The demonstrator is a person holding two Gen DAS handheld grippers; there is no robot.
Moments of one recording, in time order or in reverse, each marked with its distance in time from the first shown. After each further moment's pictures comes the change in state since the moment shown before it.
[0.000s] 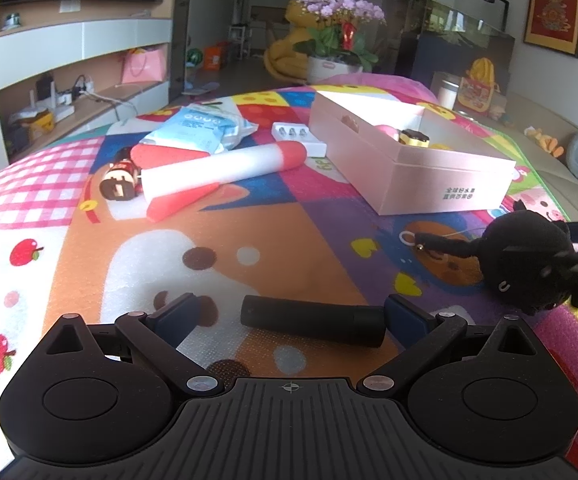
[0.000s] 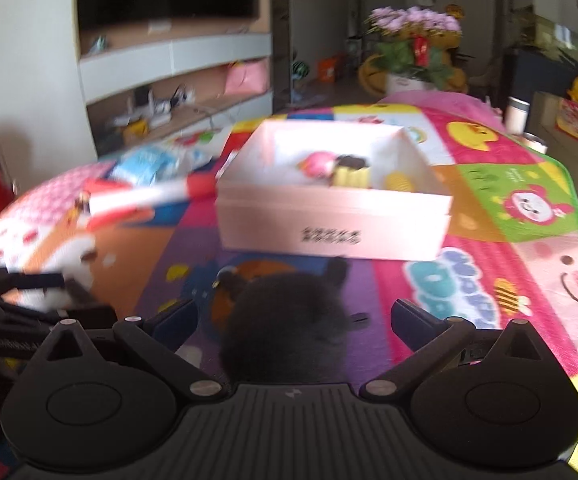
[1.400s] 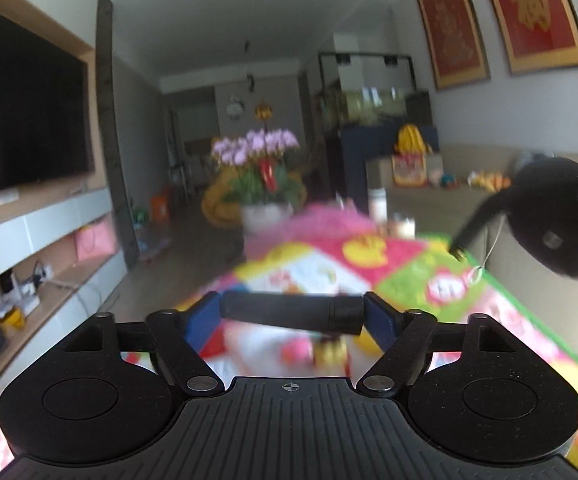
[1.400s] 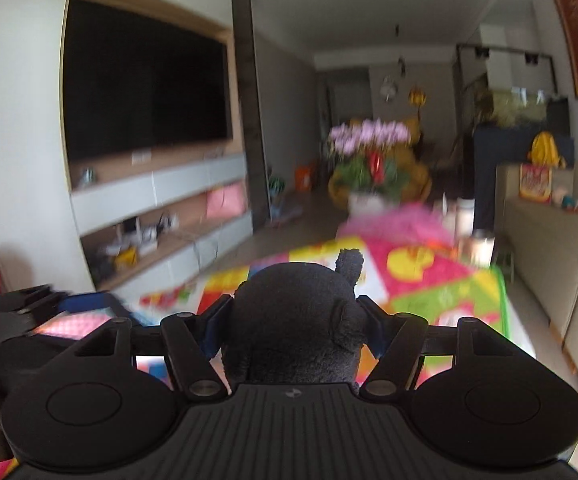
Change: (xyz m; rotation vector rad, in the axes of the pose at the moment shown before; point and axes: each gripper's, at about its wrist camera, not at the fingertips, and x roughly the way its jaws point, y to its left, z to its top) left arm -0.035 -0.120 0.152 0.313 -0.381 -0.076; right arm -0.149 -0.091 0.084 0.128 -0.409 -0.046
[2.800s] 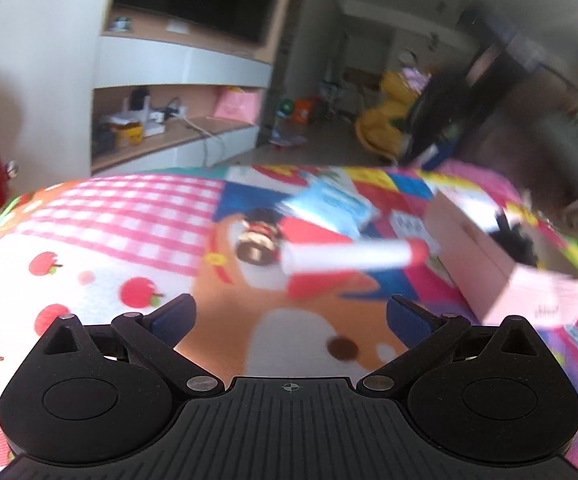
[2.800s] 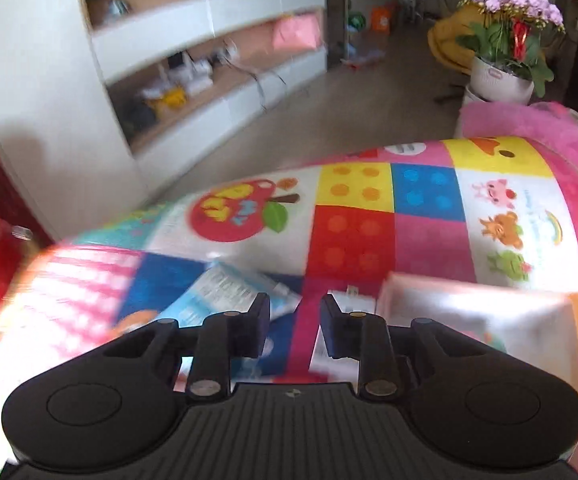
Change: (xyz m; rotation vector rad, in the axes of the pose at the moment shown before) left arm -0.056 0.144 -0.179 -0.518 0.193 0.340; right arm 0.366 0.217 -0.009 -0.187 0.637 0.081
